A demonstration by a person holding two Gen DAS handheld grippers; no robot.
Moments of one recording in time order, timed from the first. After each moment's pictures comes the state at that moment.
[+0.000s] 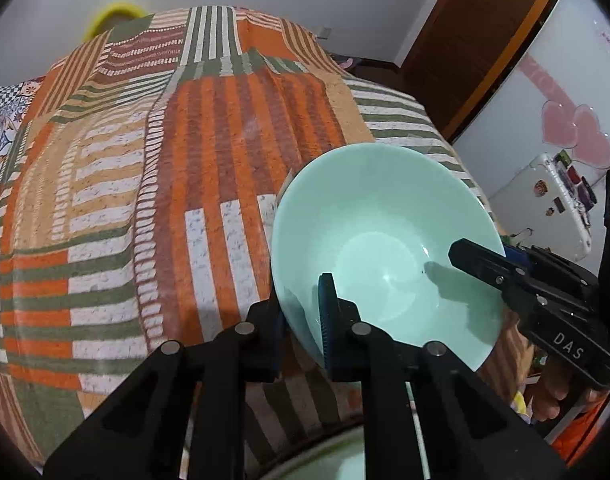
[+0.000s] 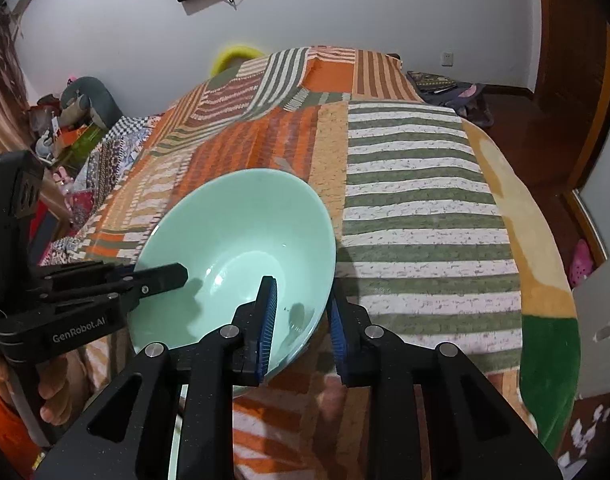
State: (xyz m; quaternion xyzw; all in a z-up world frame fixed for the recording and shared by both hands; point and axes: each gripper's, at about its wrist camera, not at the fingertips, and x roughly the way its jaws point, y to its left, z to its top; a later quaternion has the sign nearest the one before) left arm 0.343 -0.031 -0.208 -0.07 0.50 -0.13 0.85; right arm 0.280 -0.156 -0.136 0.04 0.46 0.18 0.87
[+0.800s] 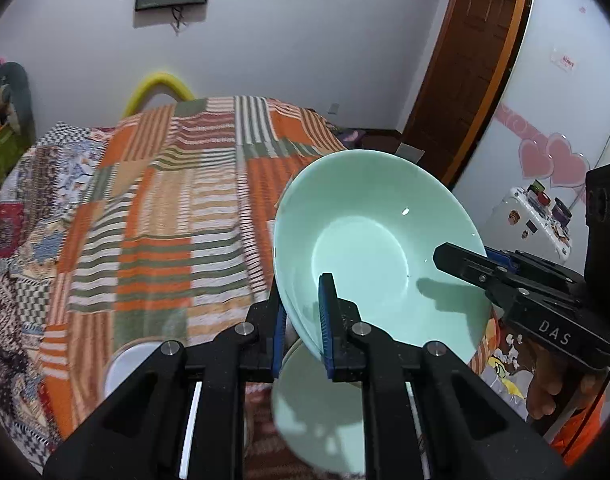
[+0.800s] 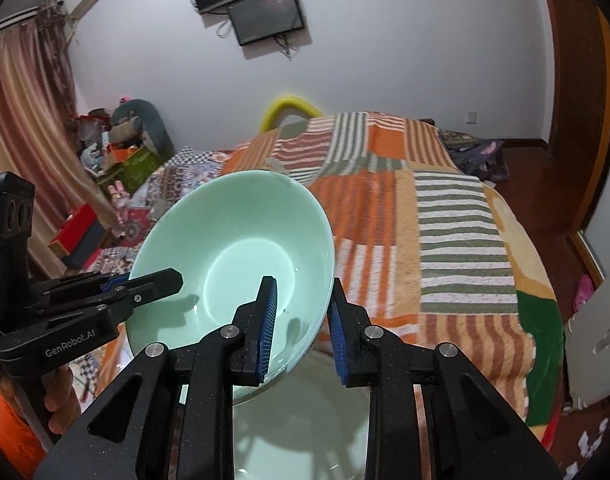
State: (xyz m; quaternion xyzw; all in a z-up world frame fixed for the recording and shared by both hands) left arm 0.167 0.032 -0.090 -0.07 0.38 -0.09 0.92; right arm 0.181 -0.098 -0.057 0.04 0.37 0.23 0.90
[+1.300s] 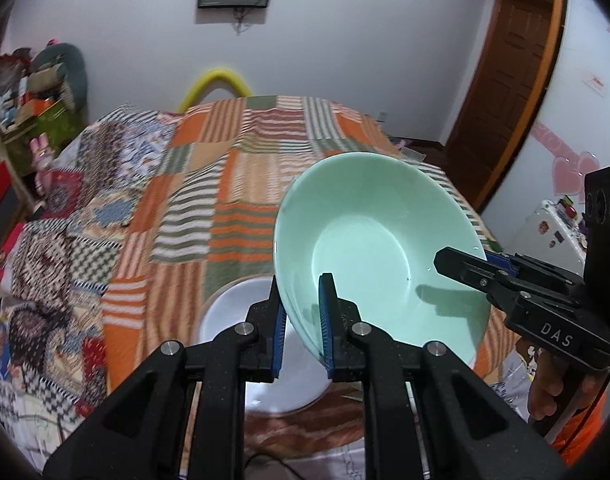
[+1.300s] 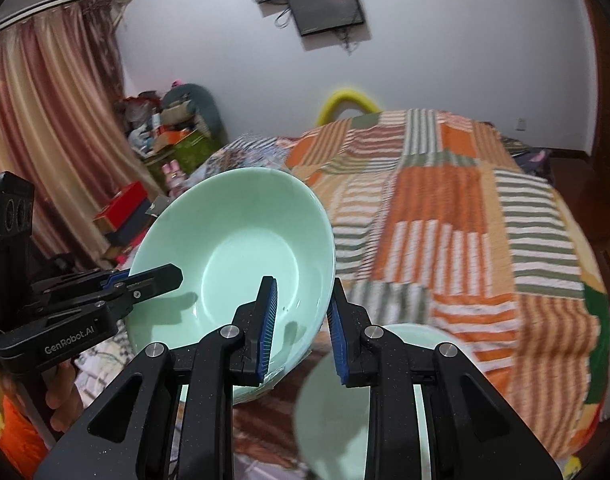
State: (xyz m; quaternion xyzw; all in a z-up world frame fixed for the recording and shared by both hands) left arm 0.092 0.110 -0.093 -0.08 0.38 -0.01 0.92; right arm 0.149 -0.022 -0.075 0.03 0.37 0.32 0.87
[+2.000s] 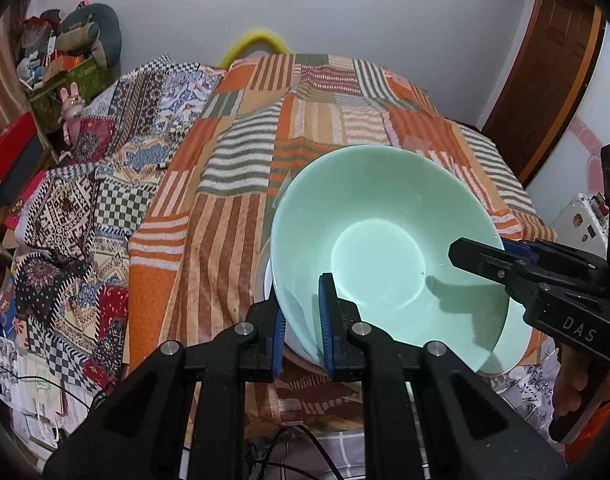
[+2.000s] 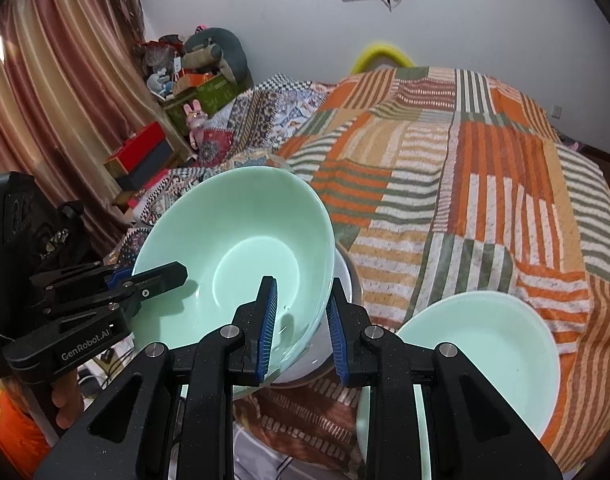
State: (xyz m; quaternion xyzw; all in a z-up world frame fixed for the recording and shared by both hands) left arm 0.077 0.162 -0.166 -0.10 0.43 0.04 0.90; right arm 0.131 0.039 -0.122 -0.02 0.43 0.34 0.84
